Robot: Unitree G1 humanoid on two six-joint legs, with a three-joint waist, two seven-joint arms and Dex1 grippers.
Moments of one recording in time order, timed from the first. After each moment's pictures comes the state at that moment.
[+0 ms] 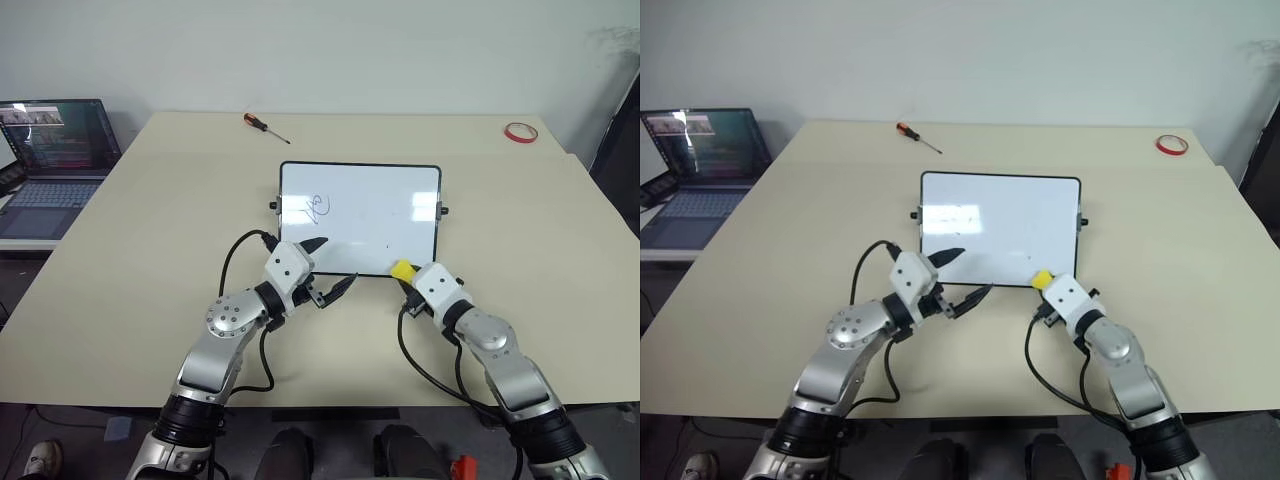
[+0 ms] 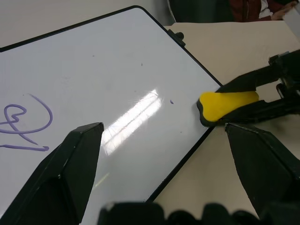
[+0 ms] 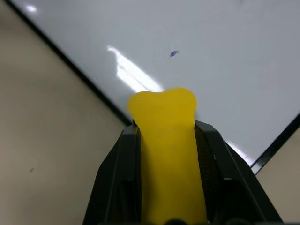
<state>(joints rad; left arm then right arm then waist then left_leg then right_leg) -0.25 0.34 -0.15 -0.14 -0.14 0.13 -0.64 -0.21 -0.36 0.18 -0.10 -0.17 0.23 0.32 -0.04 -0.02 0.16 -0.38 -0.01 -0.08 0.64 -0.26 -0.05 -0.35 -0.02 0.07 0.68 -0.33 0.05</state>
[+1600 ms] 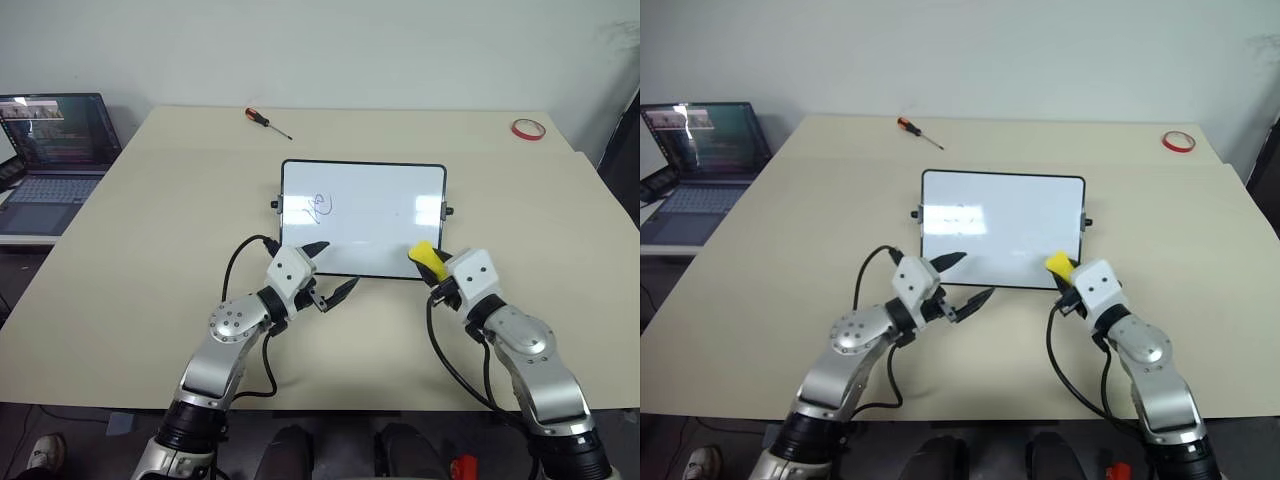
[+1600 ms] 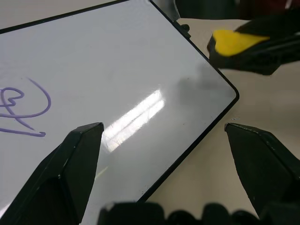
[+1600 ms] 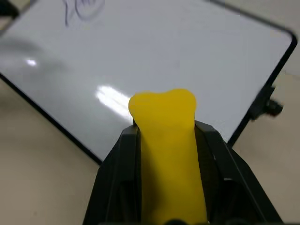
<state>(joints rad) -0.18 0.33 -0.14 -0.19 -0.14 0.14 -0.61 -0.07 -0.37 0.04 -0.46 0.03 0.36 0.41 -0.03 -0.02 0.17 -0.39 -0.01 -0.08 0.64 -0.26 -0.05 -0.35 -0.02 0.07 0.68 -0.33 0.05</state>
